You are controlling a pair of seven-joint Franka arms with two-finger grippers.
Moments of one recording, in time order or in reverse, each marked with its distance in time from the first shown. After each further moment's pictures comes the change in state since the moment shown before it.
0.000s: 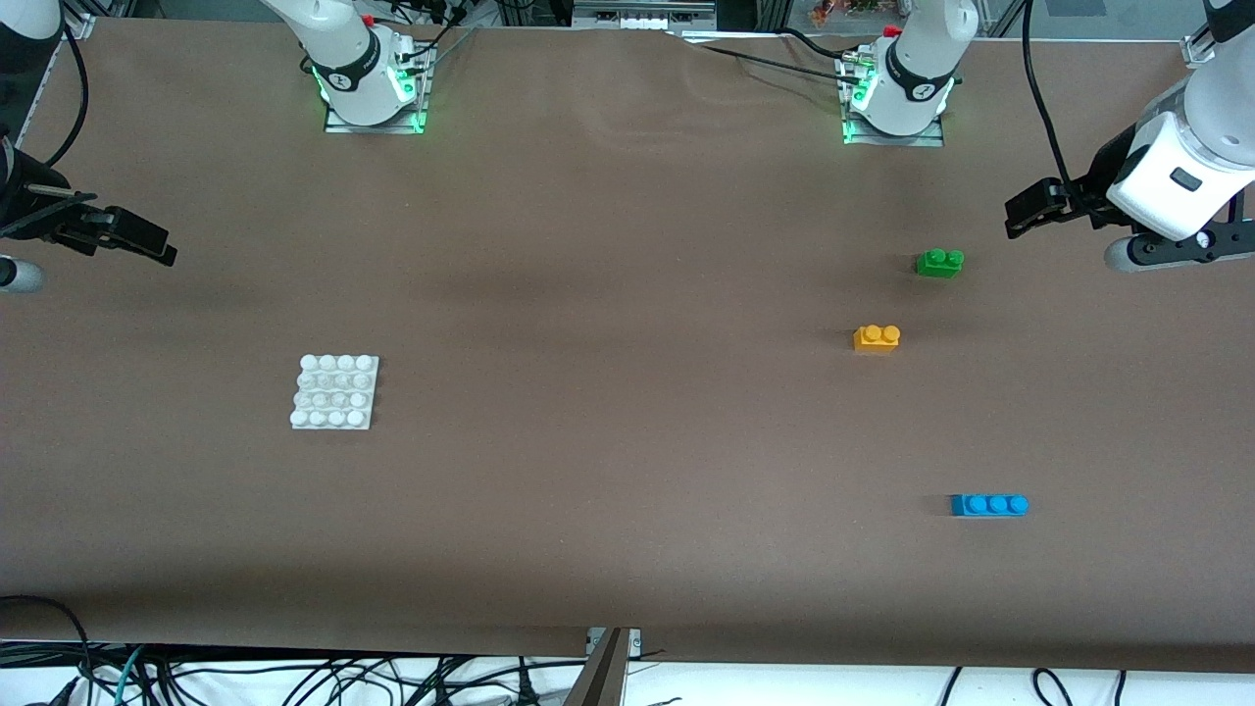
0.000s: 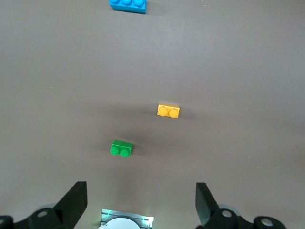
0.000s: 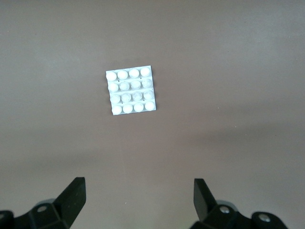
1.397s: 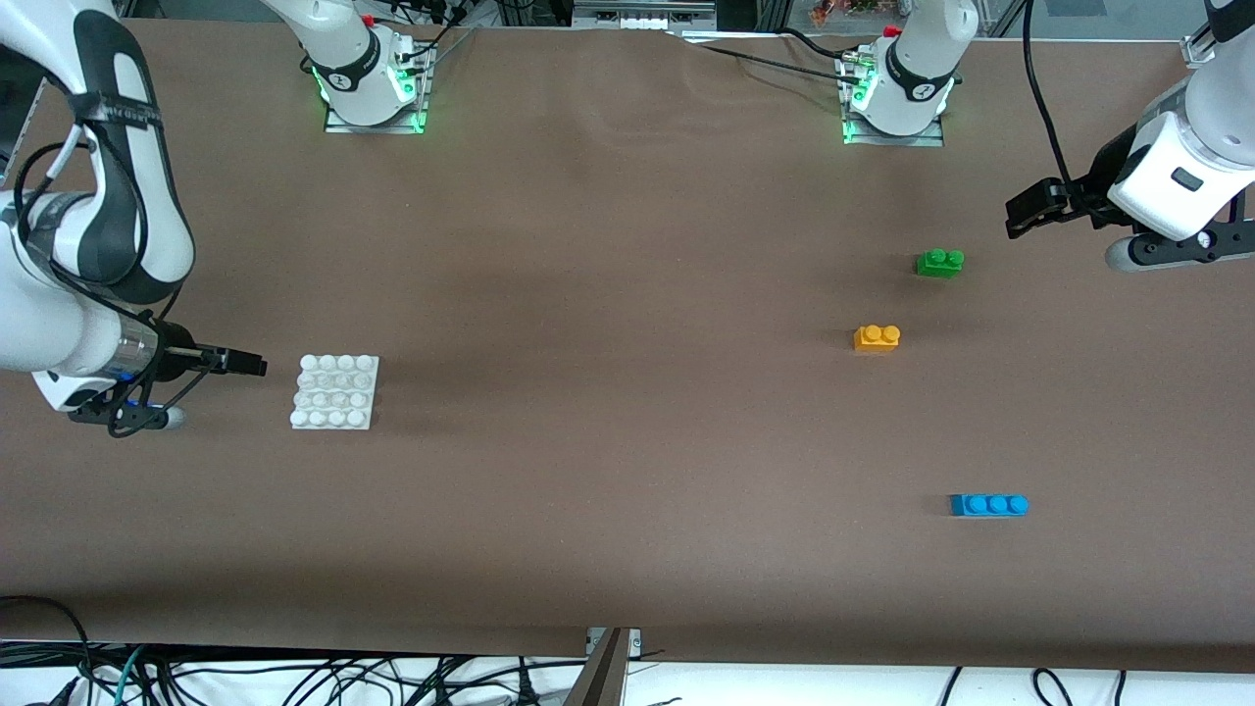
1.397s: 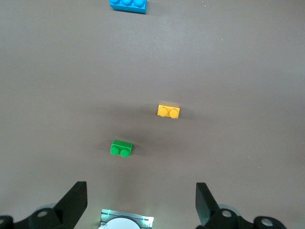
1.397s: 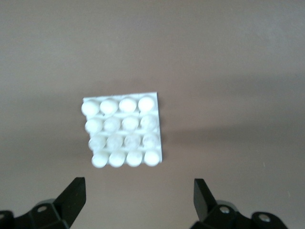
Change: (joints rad) left arm 0.001 0.000 0.000 0.001 0.000 0.000 0.000; right arm -0.044 0.392 -0.009 -0.060 0.137 0.389 -0.165
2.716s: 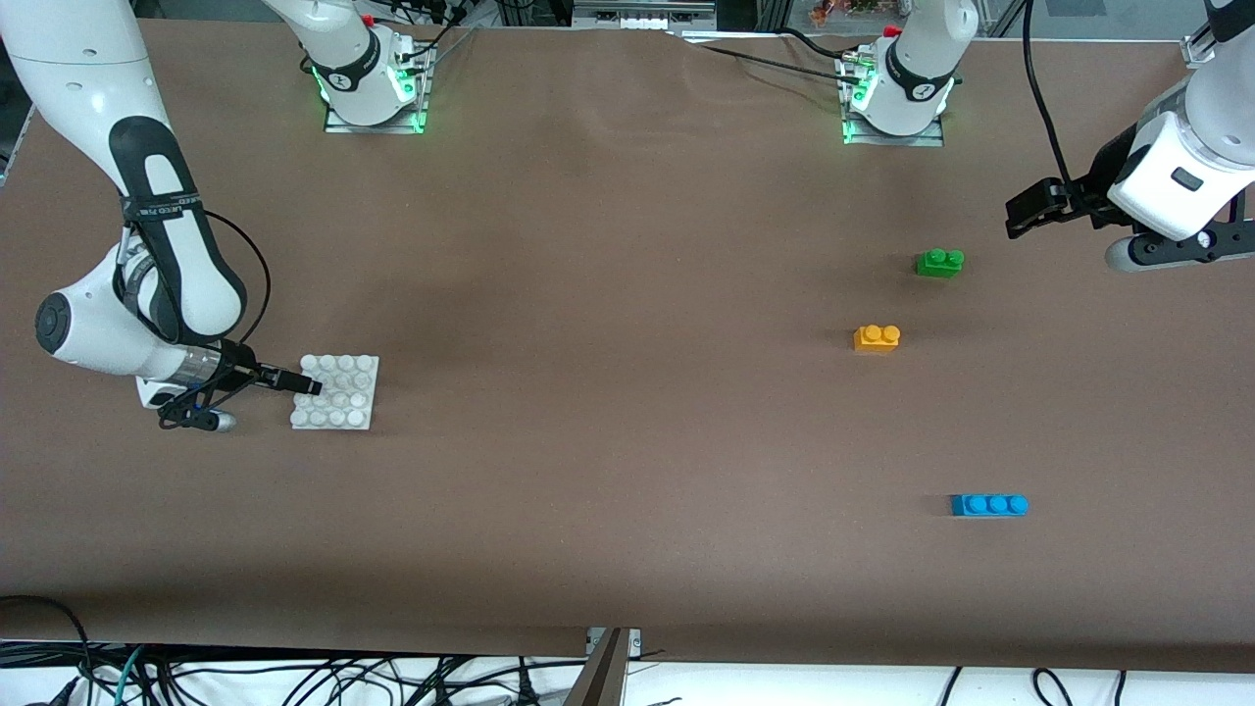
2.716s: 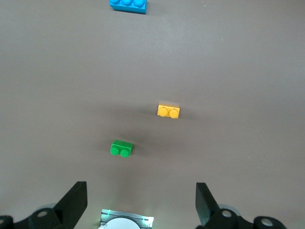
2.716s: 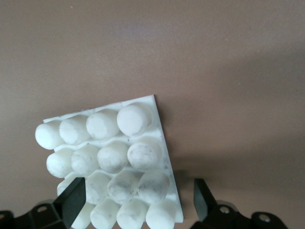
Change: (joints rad) left arm 0.000 0.000 0.000 0.000 0.000 0.000 0.000; right arm -0.029 0.143 -0.002 -0.188 0.346 0.303 -0.163
